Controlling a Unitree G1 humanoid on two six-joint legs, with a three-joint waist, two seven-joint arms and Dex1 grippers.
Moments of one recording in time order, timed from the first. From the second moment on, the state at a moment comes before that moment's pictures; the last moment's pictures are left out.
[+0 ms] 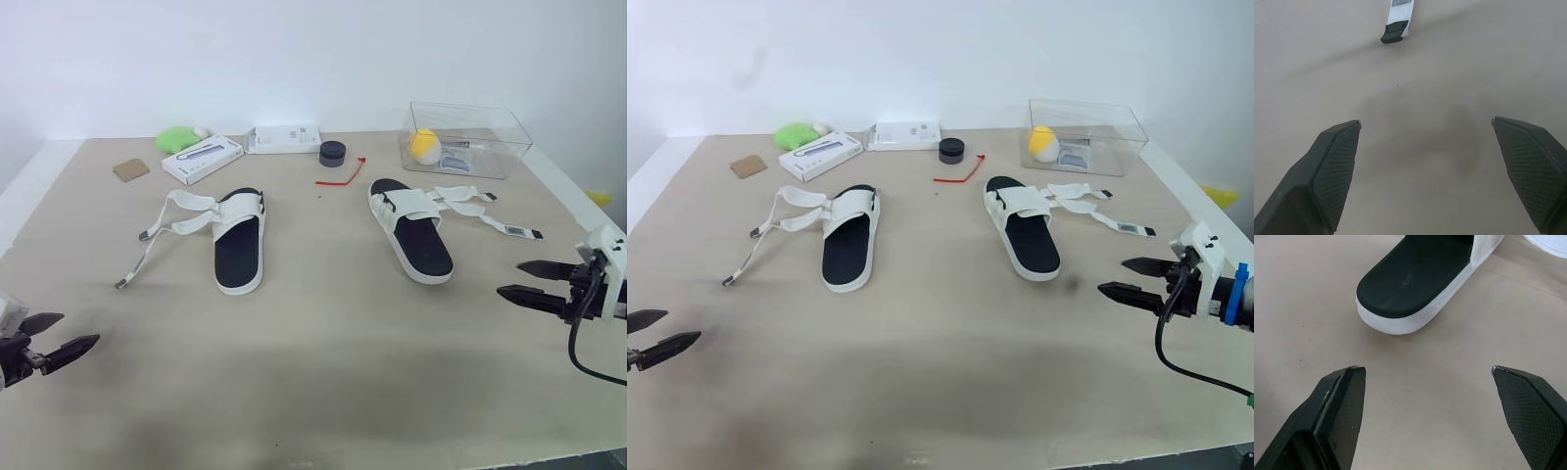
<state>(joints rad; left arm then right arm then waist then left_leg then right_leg) 0.30 0.91 0.63 0.05 -0.47 0.40 -1.04 -0.29 -1.07 -0.27 0.45 0.41 0.37 1.31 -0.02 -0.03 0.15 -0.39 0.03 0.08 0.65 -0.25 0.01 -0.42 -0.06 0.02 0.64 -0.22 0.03</state>
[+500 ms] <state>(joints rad) 0.26 0.91 0.62 0.05 -0.48 0.43 -1.03 -0.29 -1.07 -0.28 0.47 0.41 0.36 1.30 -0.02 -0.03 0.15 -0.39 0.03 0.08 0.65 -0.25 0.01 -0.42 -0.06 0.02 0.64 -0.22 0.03</state>
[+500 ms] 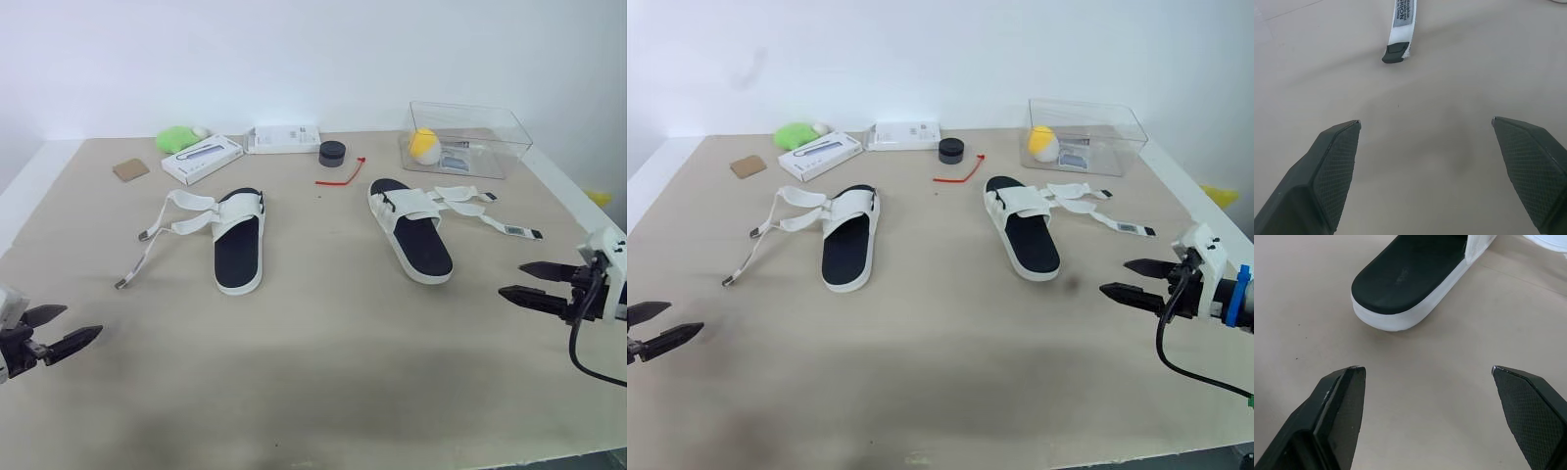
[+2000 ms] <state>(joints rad) -0.70 0.24 -0.16 0.05 -0.46 0.51 -0.77 -0.76 -0.79 0.24 0.63 -0.49 -0.27 0.43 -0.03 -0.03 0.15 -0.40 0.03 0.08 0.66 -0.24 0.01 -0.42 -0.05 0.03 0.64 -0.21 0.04</state>
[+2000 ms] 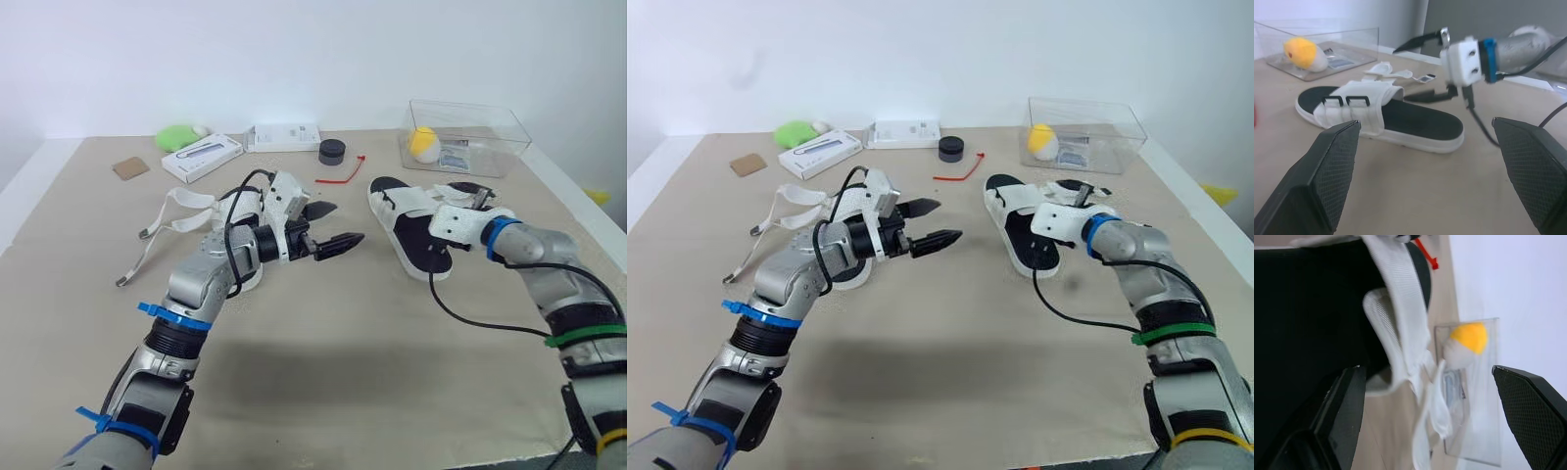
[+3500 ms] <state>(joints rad) -0.58 0.57 0.09 -0.06 -0.62 0.64 -0.94 -0.88 -0.91 0.51 0.68 0.13 -1.40 0.80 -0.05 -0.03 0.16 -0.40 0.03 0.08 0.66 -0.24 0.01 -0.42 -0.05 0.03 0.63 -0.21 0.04</state>
